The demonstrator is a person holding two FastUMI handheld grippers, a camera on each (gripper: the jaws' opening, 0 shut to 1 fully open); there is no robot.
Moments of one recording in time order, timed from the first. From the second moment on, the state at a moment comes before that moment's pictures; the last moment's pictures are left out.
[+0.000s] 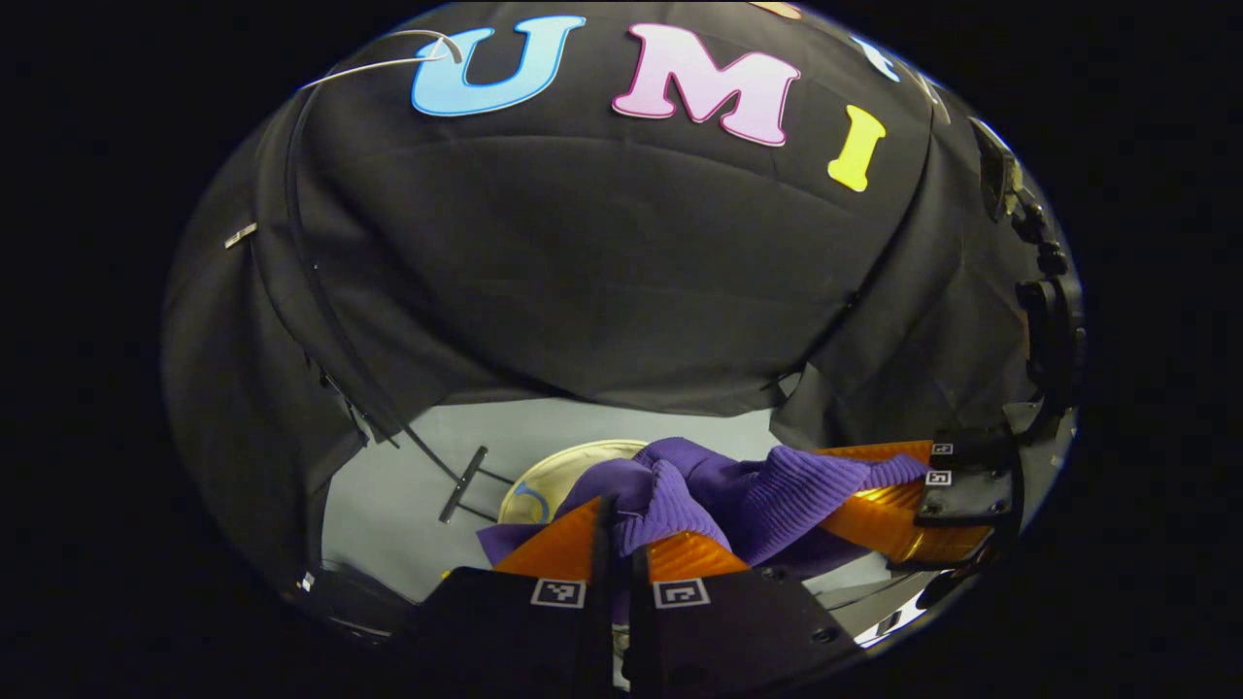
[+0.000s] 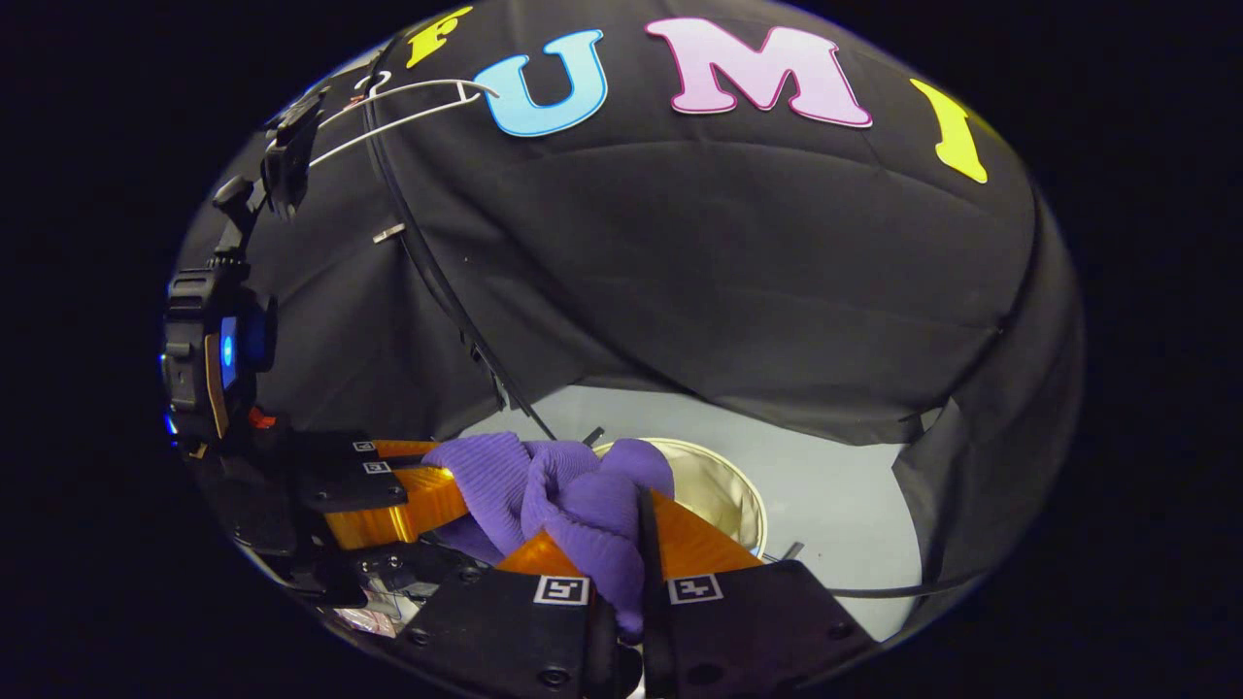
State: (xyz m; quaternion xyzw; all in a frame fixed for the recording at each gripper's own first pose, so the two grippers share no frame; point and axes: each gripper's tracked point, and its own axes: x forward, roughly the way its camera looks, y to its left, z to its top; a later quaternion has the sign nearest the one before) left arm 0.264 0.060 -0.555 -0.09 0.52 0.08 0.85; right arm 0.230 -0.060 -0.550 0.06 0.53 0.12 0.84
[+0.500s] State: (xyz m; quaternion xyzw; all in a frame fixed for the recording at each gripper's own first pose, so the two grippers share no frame) left arm 0.262 0.066 -0.556 -0.08 0.53 0.07 0.84; right arm 0.234 -0.067 -0.552 0.06 0.54 0.11 0.83
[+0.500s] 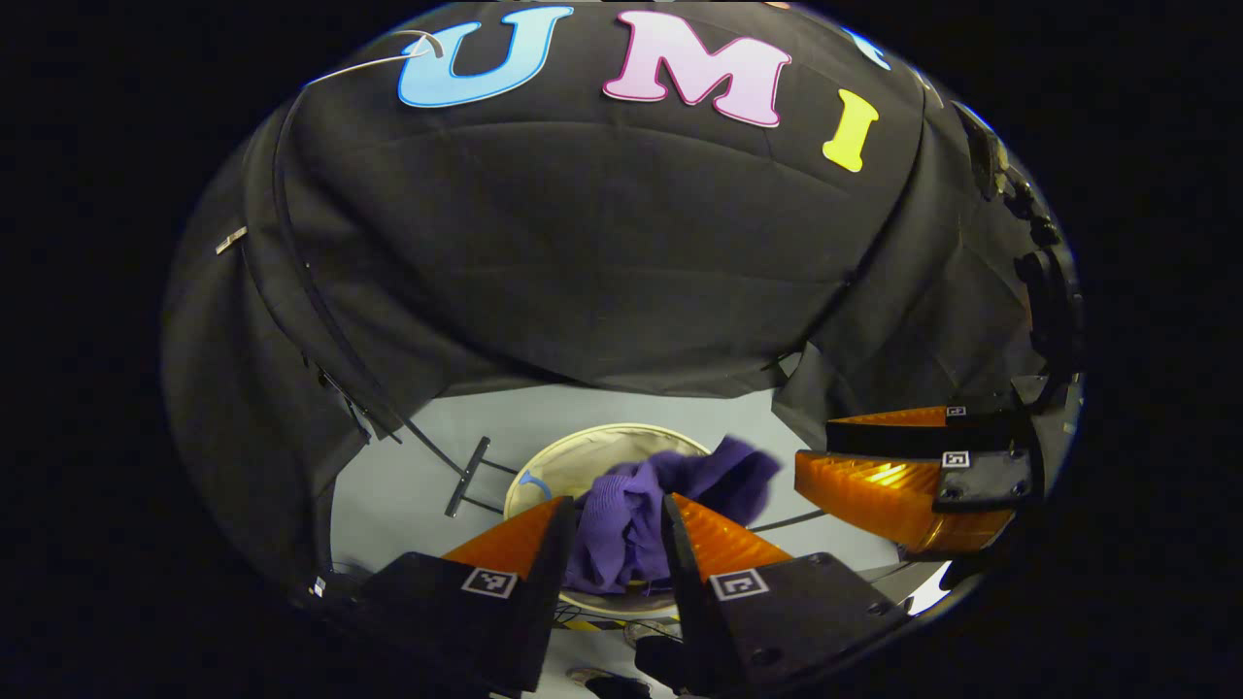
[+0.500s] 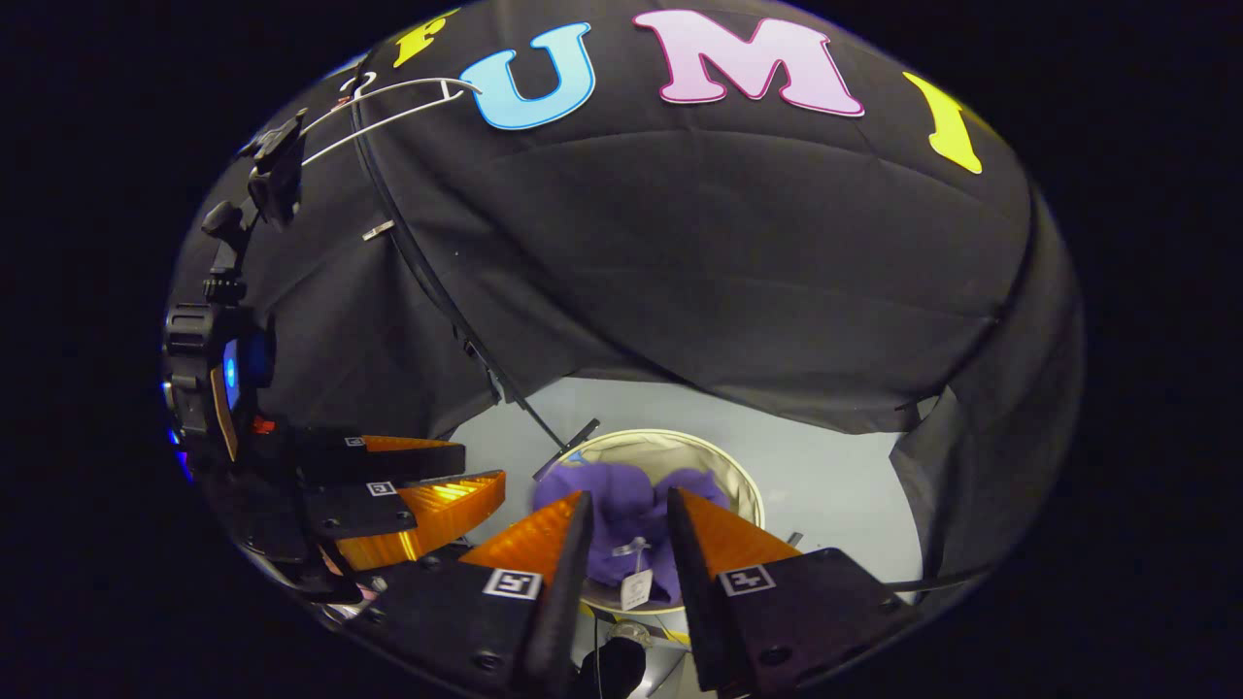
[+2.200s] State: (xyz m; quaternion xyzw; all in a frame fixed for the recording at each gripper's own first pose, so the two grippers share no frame) left arm 0.125 0.058 -0.209 0.01 0.23 0.01 0.97; right arm 0.123 -0.019 -0.213 0.01 0.25 0.00 0.97
